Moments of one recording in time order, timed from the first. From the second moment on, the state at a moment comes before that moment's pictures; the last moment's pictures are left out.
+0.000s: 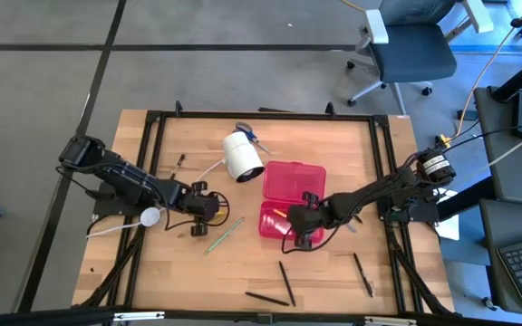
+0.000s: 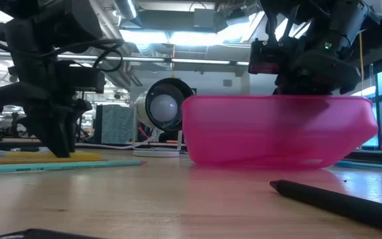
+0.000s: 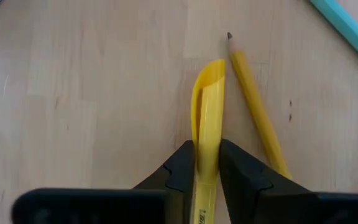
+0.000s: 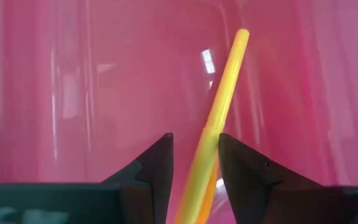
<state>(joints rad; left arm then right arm) -0.24 1.42 0.56 -0.37 -0.20 -0.32 0.33 1.69 0.93 -0.36 0.24 0.47</state>
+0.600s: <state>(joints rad) -0.24 1.30 0.68 -0.38 -0.18 -0.29 0.38 1.61 0.93 -0.36 0.30 0.46</state>
